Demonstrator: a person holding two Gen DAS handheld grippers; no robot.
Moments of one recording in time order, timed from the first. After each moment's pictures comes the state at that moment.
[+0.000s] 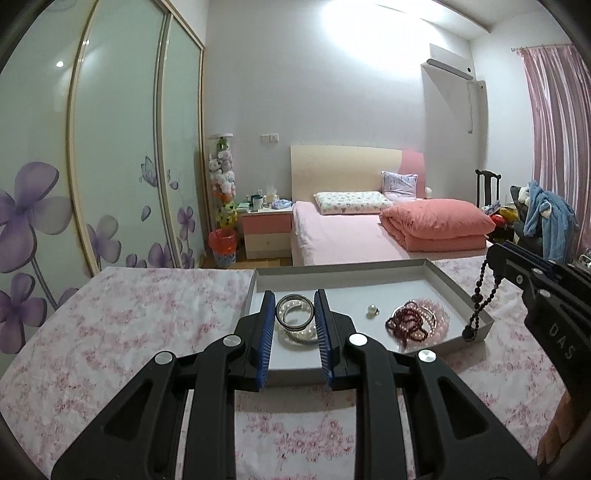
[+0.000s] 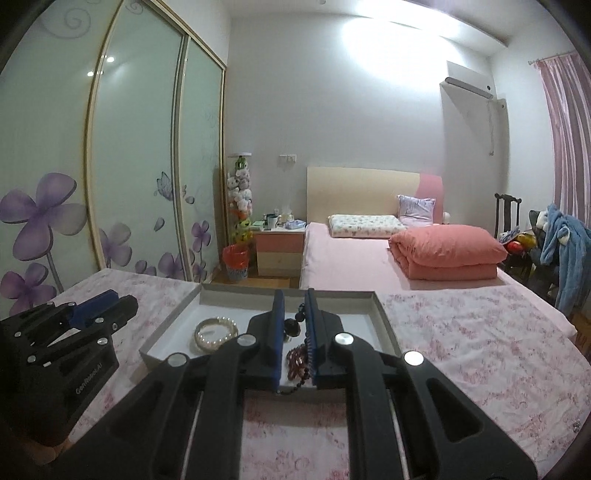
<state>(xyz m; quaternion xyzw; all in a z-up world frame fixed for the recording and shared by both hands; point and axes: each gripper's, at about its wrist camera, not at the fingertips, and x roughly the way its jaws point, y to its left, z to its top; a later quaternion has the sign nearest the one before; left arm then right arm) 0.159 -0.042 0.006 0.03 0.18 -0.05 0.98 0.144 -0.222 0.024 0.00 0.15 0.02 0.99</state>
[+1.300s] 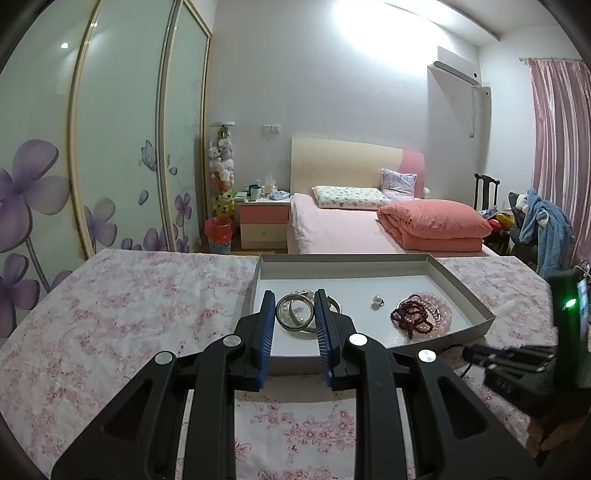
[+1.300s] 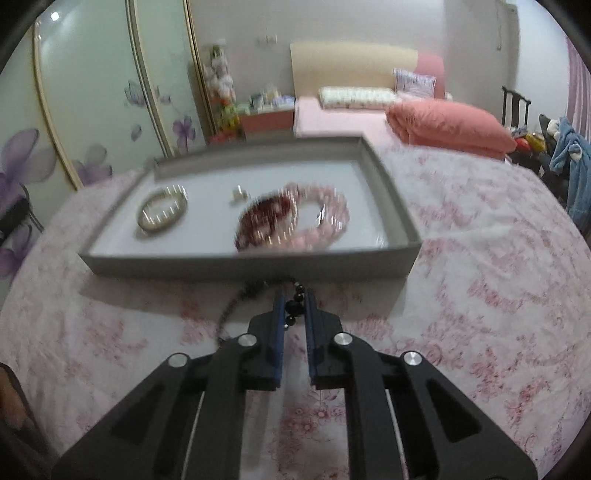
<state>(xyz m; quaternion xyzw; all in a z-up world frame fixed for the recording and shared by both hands) 0.160 -0.021 -0.001 0.00 0.20 -0.06 0.98 0.188 -0.264 -0.060 0.05 0.38 0.02 0.92</state>
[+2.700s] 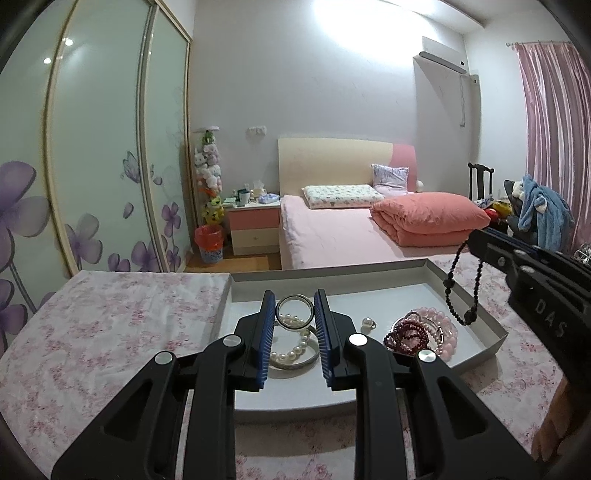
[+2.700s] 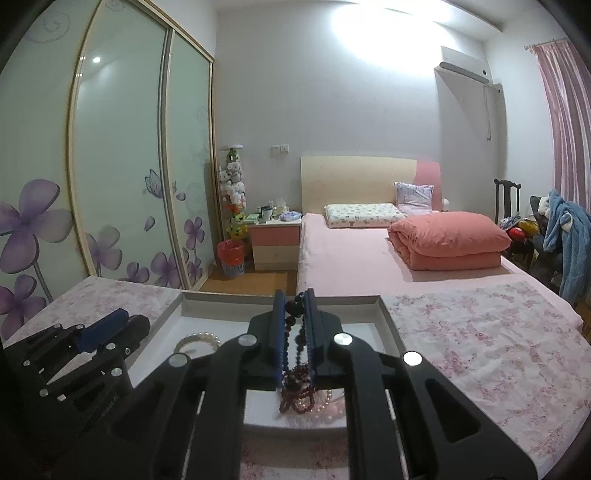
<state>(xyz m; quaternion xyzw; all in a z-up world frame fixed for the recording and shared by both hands) 0.213 -0.057 -0.009 0.03 0.20 -0.07 0.98 0.211 -0.230 0.017 0.02 0.18 0.01 0.98</state>
